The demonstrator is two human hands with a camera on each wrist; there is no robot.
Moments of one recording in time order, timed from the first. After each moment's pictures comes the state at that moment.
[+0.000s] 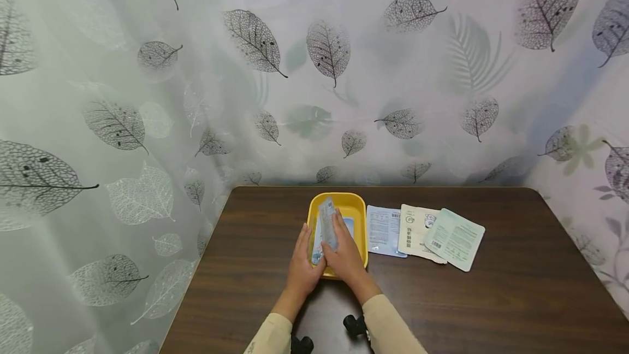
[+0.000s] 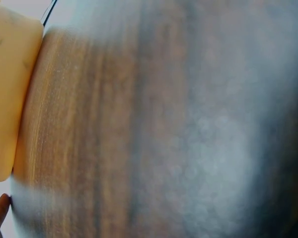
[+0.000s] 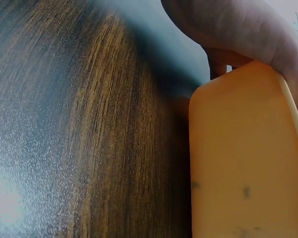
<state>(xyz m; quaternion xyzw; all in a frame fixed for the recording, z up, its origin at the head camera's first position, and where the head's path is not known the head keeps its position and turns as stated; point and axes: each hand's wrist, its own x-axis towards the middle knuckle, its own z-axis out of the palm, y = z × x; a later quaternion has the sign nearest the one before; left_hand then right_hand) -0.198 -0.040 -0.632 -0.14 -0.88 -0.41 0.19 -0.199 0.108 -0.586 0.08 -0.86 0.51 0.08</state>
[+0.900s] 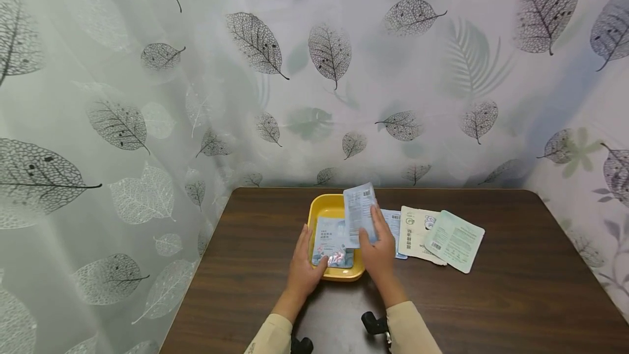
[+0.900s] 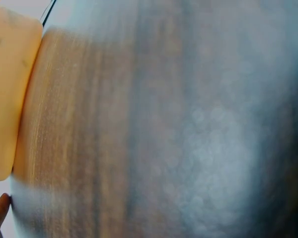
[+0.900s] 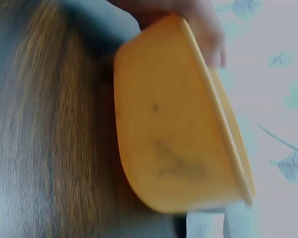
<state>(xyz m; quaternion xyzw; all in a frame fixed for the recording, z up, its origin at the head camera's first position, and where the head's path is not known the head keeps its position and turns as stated) -0.197 -0.041 -0.632 -0.12 -0.89 -0.42 0.15 -0.182 0.162 -0.558 -0.04 -0.78 0.58 0.24</state>
